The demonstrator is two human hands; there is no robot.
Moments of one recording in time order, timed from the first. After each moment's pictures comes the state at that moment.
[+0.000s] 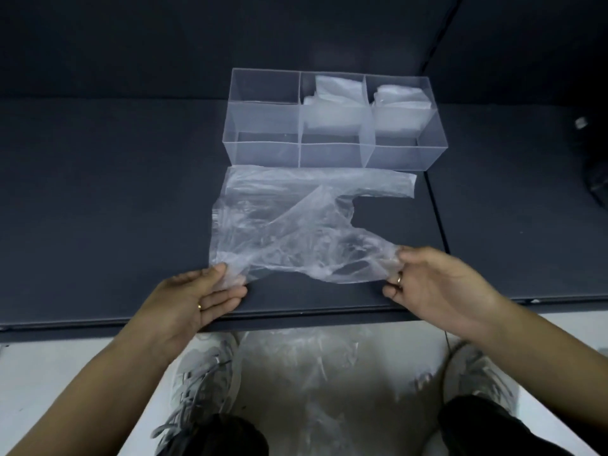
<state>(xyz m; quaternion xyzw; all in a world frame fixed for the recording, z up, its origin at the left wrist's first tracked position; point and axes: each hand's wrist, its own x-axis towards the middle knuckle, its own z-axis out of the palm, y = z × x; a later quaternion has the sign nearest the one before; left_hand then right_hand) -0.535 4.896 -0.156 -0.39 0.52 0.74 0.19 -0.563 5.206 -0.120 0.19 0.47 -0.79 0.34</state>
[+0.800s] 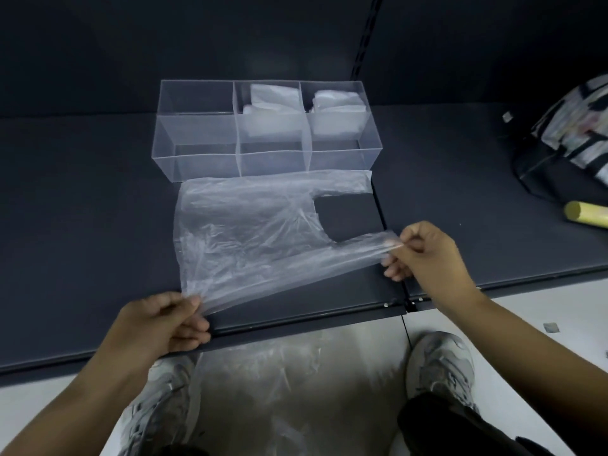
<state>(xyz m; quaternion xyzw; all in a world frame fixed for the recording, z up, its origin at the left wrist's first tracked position) -0.530 4.923 -0.162 -0.32 0.70 0.61 0.21 -0.575 5.277 -0.148 0.21 0.78 -0.59 0.06</state>
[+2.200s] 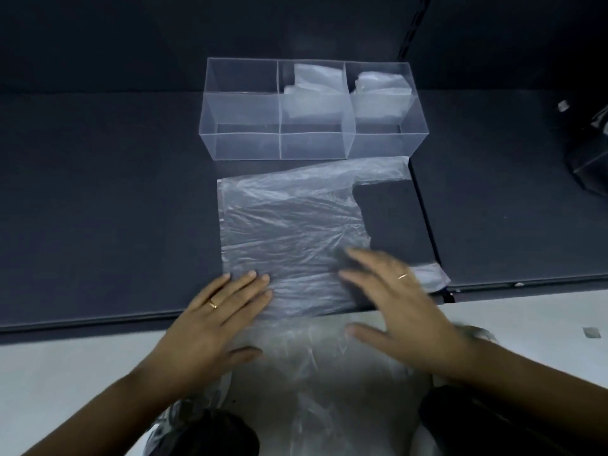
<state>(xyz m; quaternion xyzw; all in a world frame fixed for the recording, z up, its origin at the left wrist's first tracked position) -0.500 4.904 -0.193 0.36 0.93 0.11 0.02 -0.518 5.213 -0.163 -0.28 0.94 -0.18 0.04</state>
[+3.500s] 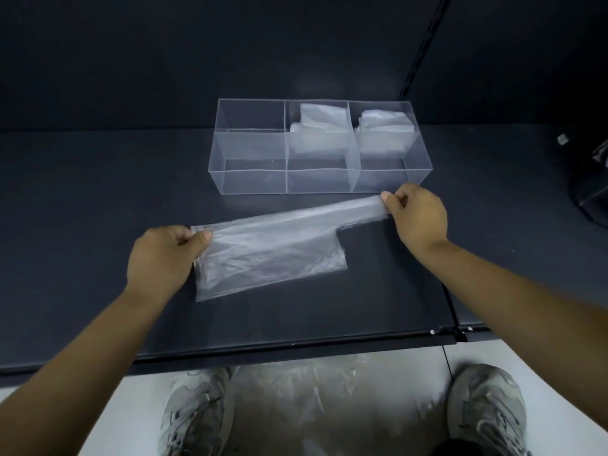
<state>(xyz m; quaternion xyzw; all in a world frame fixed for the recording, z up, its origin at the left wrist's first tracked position) -0.620 4.875 -0.164 -0.18 0.94 0.29 0.00 -0.686 5.222 -0.171 0.10 0.96 -0.26 -0.06</state>
